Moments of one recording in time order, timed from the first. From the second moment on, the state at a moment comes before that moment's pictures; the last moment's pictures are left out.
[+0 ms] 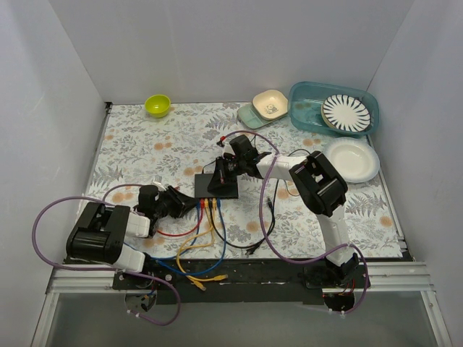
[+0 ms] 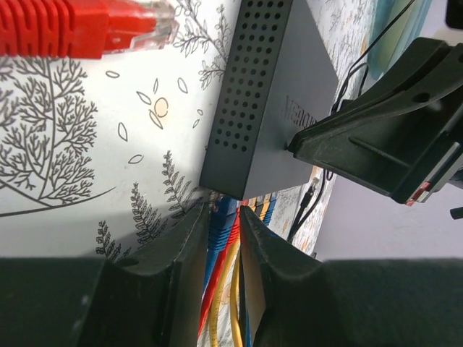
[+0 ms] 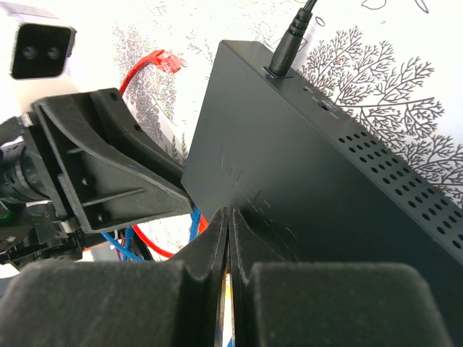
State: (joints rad) left arm -0.15 1.44 0.16 0.72 0.49 -1.10; right arm 0.72 2.14 1.36 0.01 -0.67 0.66
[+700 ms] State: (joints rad) left arm -0.14 1.54 0.16 0.84 0.53 -1.15; right arm 0.71 2.14 1.37 0.01 -0.67 0.66
